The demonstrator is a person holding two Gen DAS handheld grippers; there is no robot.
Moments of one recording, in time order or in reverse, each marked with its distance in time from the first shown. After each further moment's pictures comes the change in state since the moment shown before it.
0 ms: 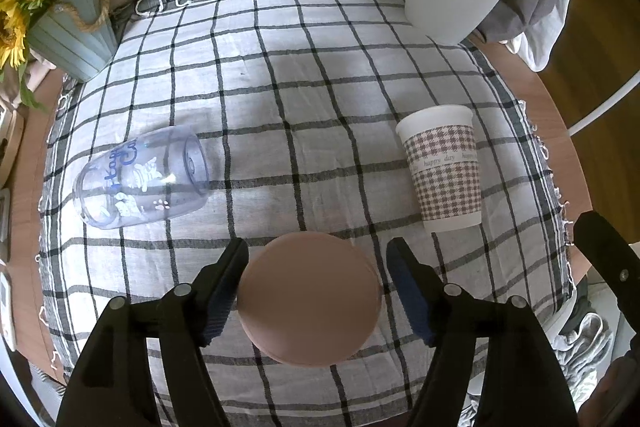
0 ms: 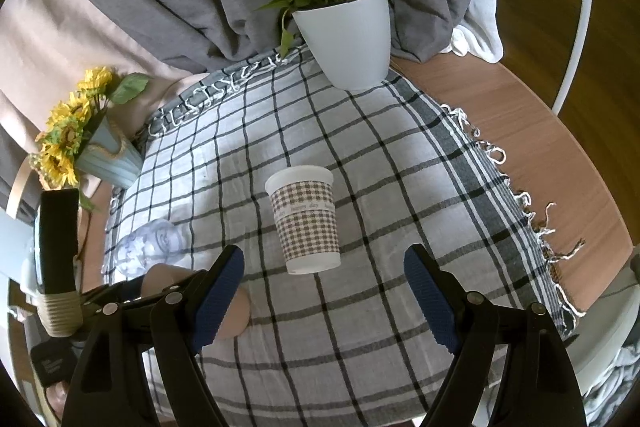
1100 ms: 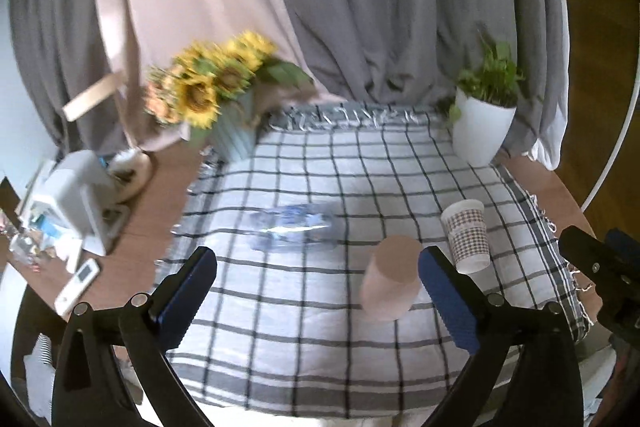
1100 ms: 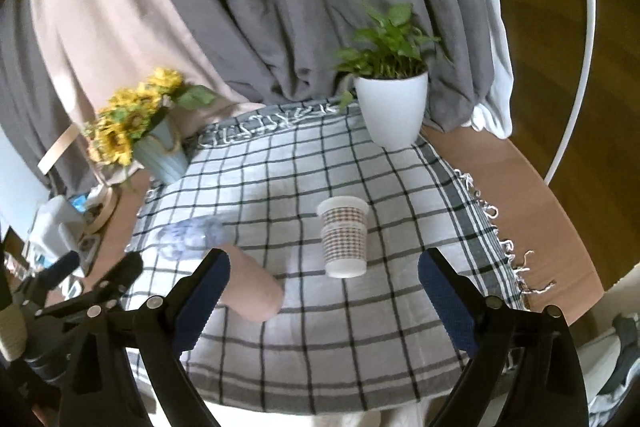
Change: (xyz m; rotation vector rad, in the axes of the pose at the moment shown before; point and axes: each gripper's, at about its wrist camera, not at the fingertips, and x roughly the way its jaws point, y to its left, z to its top) left arm -0.163 0.032 -0.109 -0.111 -0.530 0.260; right arm -0.092 0.043 -0.035 -0.201 -0.198 0.036
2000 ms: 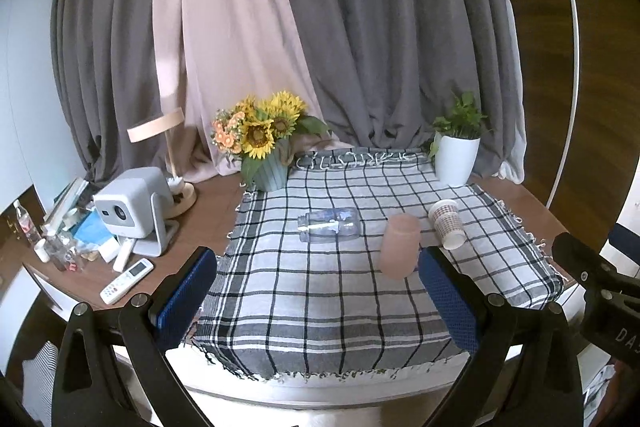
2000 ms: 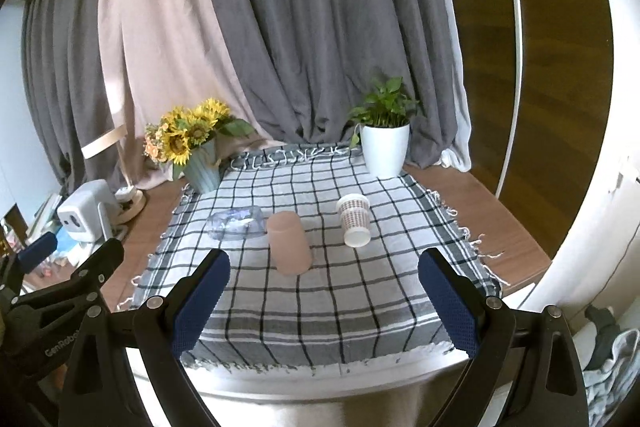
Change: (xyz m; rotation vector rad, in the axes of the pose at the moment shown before) left arm -0.165 0.063 -0.091 0.014 -0.224 -0.021; right arm -0.170 0.073 -0.117 -0.064 -0.231 -0.074
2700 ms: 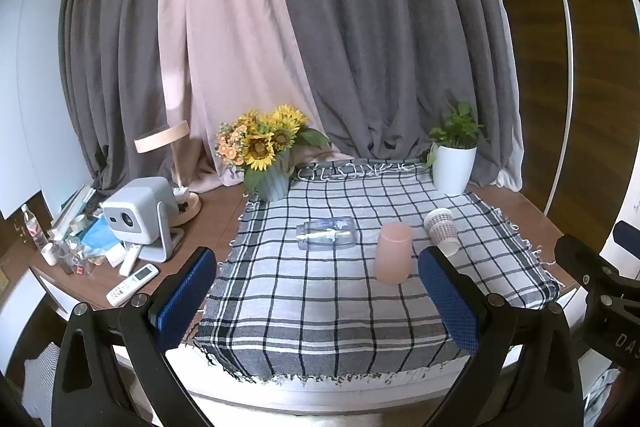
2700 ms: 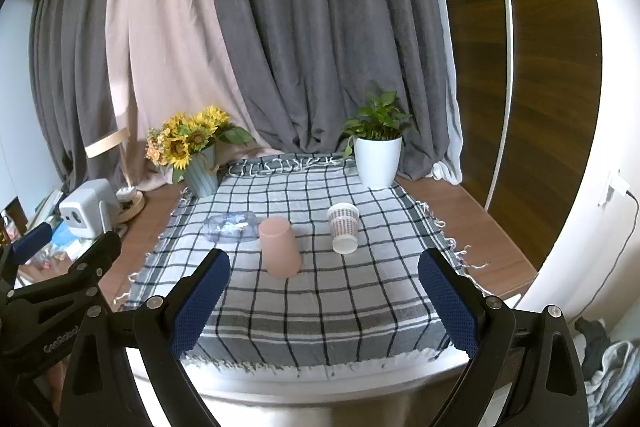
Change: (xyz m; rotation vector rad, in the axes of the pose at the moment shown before) left arm -0.021 -0.012 0.000 0.001 -0.039 0.017; right arm -0.024 -0.012 -0.001 -0.026 -0.037 -0.009
